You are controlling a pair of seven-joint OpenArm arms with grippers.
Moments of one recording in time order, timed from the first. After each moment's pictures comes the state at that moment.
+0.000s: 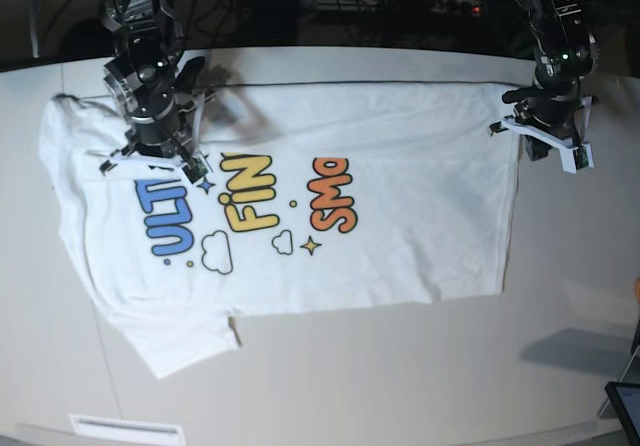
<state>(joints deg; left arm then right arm) 24.0 -13.8 -26.9 109.1 -21.2 -1.9 42.7 -17.1 4.9 -5.7 107.5 -26.3 21.5 -44.9</state>
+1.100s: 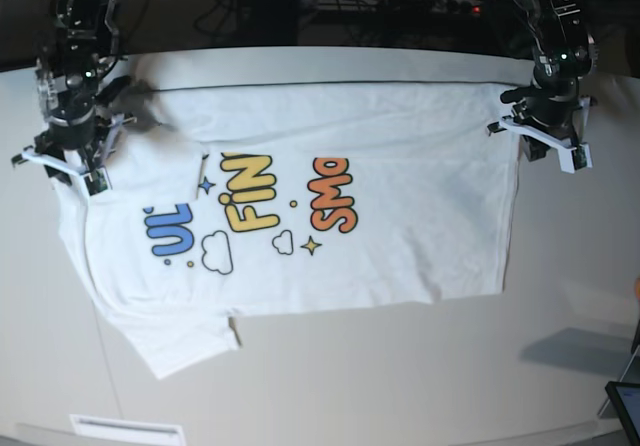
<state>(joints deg) 24.0 -13.4 -26.9 109.2 -21.2 -1.9 42.6 -19.1 4.9 15.6 107.7 -26.2 21.3 -35.2</state>
